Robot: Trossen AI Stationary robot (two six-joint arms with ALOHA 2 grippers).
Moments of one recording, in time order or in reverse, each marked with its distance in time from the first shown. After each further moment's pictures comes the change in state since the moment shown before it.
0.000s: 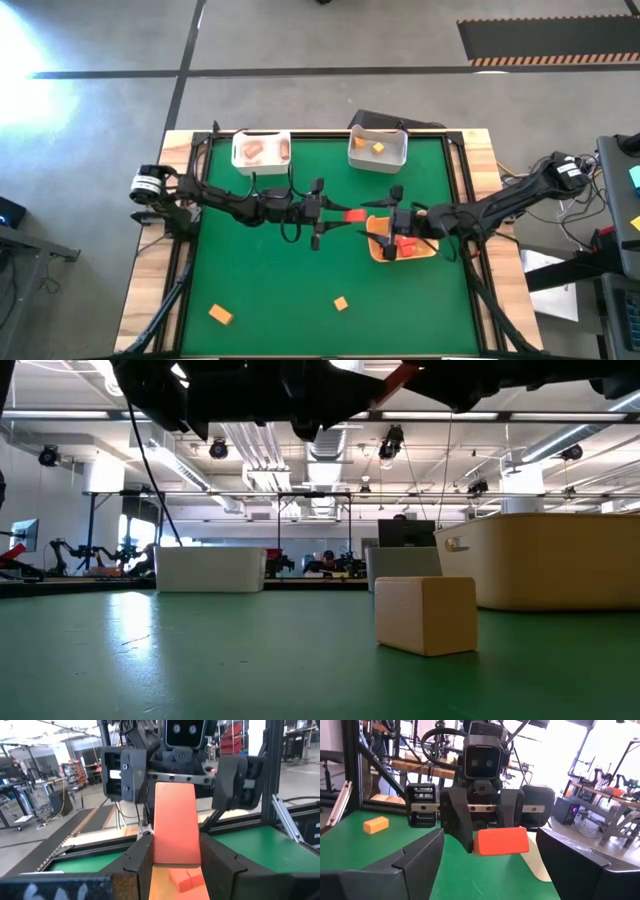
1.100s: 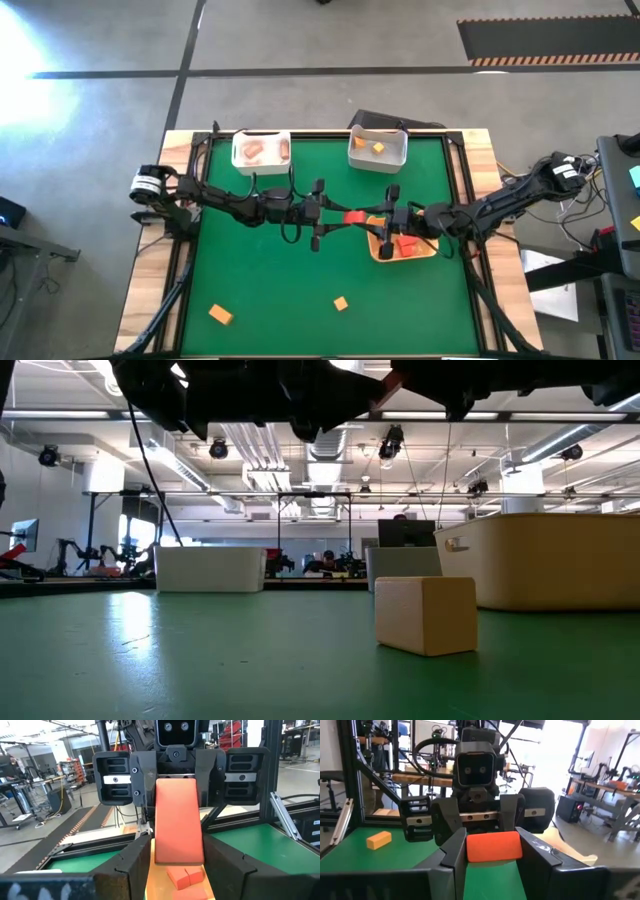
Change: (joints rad) left arm -0.003 0.001 -0.001 -0.007 0.000 0.000; right arm -0.022 0.061 0.000 0.102 -0.017 0.073
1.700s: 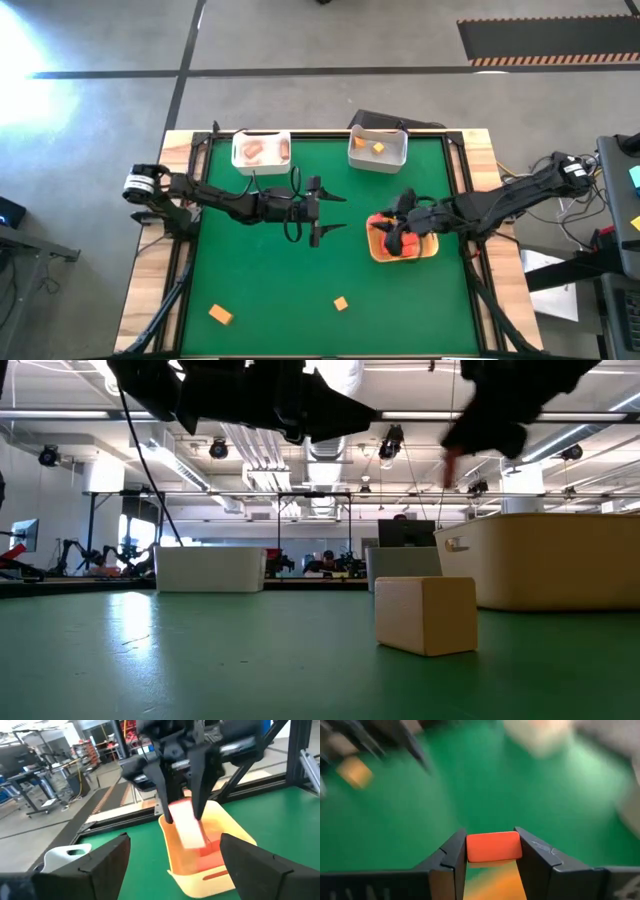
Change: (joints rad) left arm 0.004 -0.051 -0.001 -0.182 -0.094 0.108; right arm 0.000 -0.143 0.213 -1.031 0.025 0.642
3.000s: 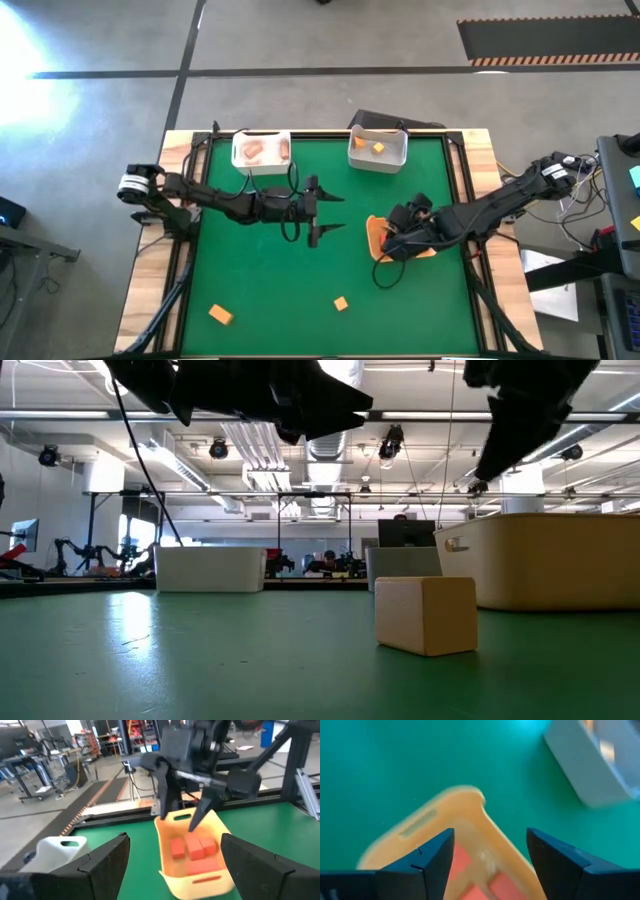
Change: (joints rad) left arm -0.010 -0.044 -0.001 -0.043 -0.020 -0.114; right arm 0.113 0.253 0.292 -0.716 0.143 0.349
